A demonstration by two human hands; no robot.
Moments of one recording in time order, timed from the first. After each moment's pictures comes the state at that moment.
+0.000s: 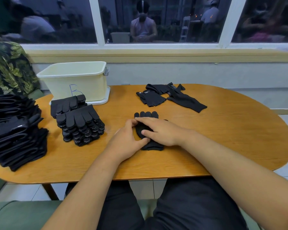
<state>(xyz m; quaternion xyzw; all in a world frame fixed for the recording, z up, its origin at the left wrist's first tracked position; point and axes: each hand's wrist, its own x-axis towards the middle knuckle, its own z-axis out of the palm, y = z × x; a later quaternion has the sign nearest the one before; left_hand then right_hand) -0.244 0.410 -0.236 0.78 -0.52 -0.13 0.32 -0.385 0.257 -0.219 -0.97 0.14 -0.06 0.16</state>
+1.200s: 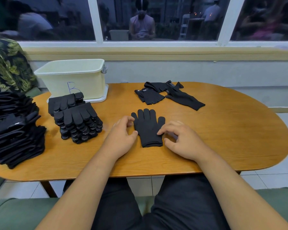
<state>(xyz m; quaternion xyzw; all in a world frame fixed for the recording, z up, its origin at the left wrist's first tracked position) -0.238 0.412 -0.238 0.78 -0.49 -0.13 0.37 -0.470 0.276 -0.238 -0.92 0.24 -0.22 0.23</state>
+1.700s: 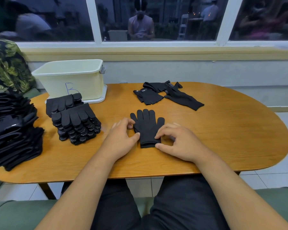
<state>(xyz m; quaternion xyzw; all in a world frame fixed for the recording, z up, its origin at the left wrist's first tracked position) -0.240 0.410 -0.241 0.78 -0.51 -0.10 0.36 -0.469 0.280 -0.237 -0.93 0.22 -0.21 0.19</state>
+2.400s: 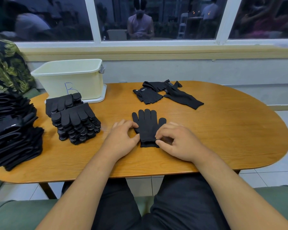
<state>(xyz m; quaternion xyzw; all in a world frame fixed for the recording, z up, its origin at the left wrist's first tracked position) -0.242 0.408 -0.241 0.77 -0.54 -0.08 0.32 -0.466 0.284 -0.237 -0.94 0.18 -0.23 0.16</state>
